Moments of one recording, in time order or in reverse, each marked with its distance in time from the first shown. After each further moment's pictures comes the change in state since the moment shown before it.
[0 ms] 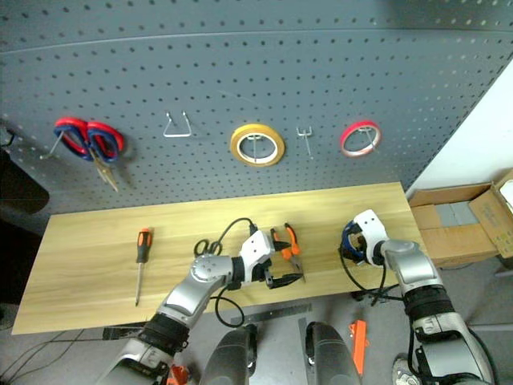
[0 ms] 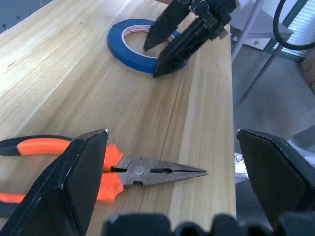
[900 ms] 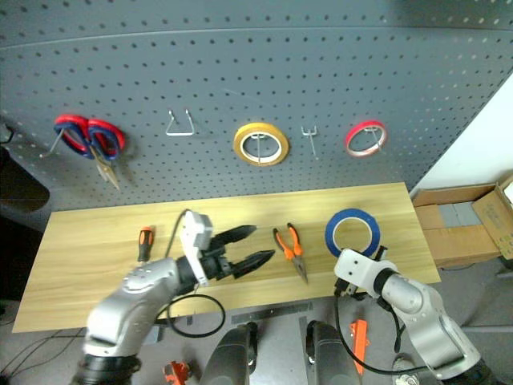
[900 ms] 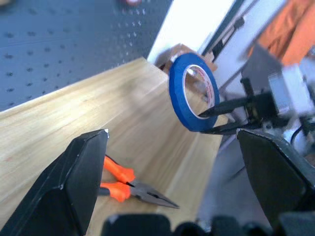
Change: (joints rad) left arm 0.263 0.180 0.430 -0.736 -0.613 0.650 0.146; right arm 0.518 -0.238 0.155 -0.816 -0.426 -0.421 -0.178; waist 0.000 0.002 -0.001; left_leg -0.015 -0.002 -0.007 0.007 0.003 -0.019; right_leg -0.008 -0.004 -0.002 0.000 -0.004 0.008
